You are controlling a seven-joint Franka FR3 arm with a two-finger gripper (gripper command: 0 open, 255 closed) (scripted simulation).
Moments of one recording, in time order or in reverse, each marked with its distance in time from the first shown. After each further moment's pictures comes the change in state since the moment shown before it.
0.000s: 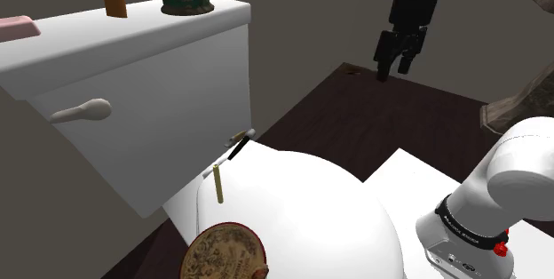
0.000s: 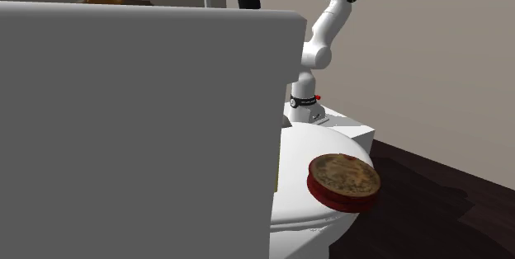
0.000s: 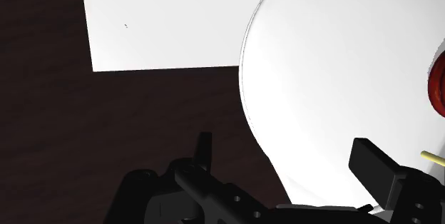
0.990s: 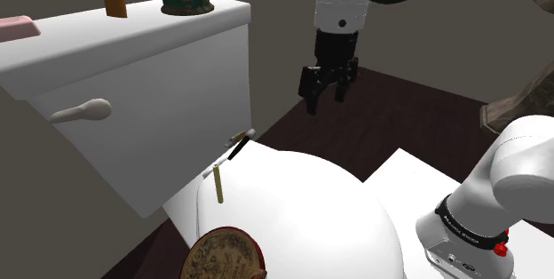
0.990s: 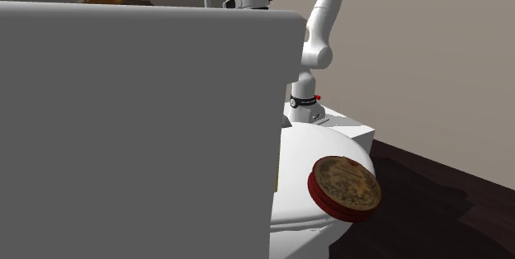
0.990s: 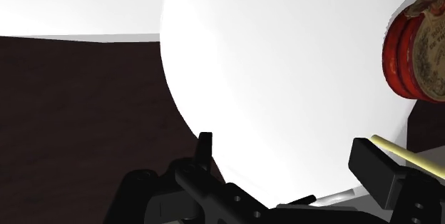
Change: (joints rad) arm 0.086 0.268 0.266 0.074 0.126 0.259 0.247
